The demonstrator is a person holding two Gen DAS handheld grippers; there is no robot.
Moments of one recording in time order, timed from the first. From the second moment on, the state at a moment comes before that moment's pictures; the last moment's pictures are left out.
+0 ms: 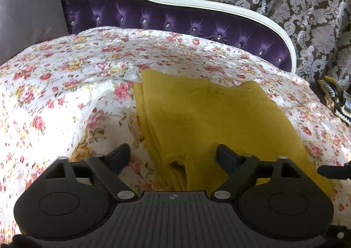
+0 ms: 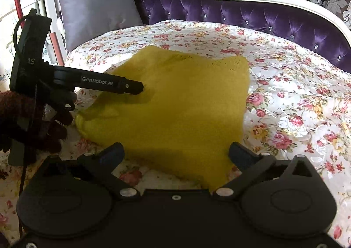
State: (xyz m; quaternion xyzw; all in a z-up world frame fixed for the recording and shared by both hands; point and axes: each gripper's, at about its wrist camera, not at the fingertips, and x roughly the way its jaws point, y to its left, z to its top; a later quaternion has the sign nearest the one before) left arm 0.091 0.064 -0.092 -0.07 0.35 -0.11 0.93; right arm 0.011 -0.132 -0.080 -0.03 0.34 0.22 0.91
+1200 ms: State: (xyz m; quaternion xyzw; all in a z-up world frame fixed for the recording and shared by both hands) left arm -0.043 0.027 0.004 0.02 0.30 -0.03 0.95; right arm -0.052 -0.160 -0.012 0.04 0.23 0.12 0.97
